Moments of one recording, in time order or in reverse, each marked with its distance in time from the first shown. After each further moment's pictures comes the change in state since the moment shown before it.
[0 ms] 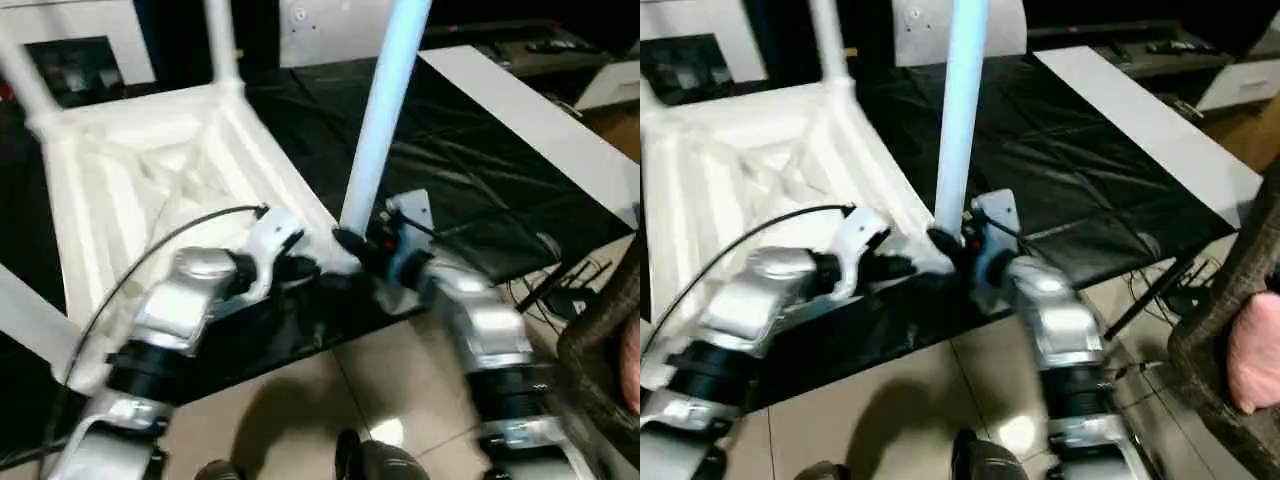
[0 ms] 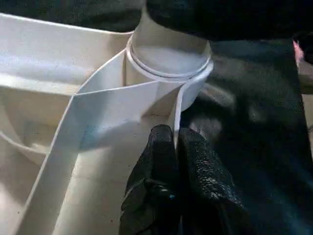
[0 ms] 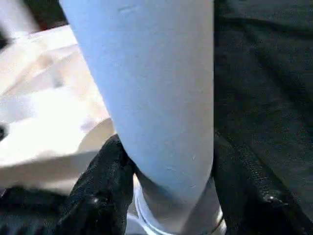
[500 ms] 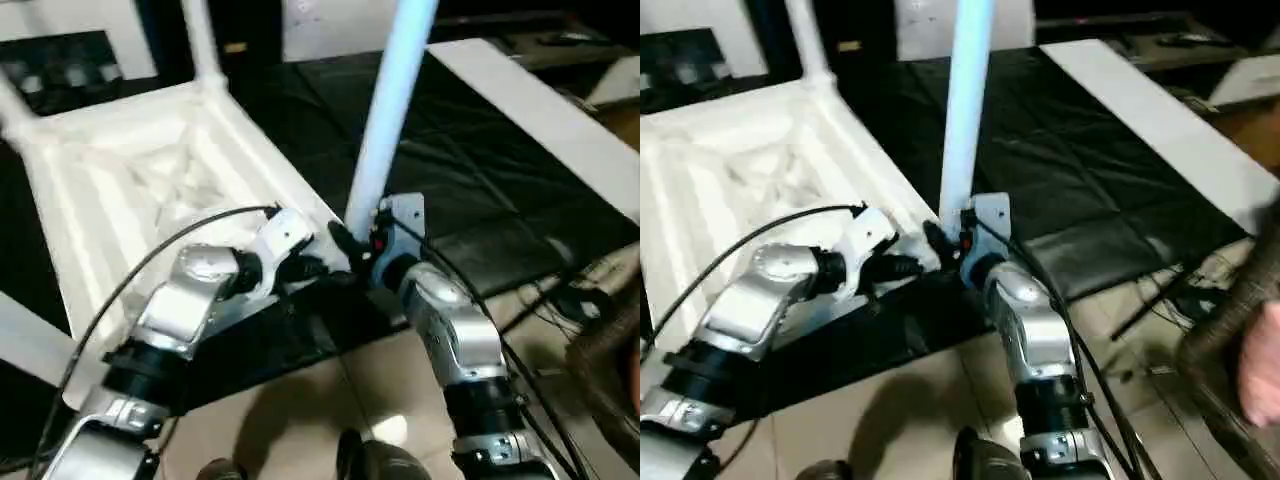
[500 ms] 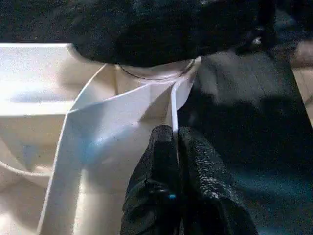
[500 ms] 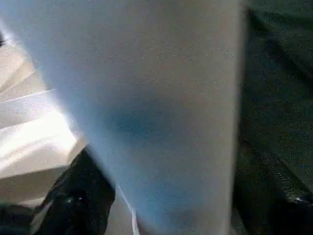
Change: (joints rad) left arm 0.010 0.137 -0.092 0.007 -0.016 -0.236 -0.222; right arm 0.095 -0.041 0.056 -0.103 0.009 -0.036 0.056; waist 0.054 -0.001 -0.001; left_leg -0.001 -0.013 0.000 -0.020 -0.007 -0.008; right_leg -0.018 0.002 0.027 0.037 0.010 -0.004
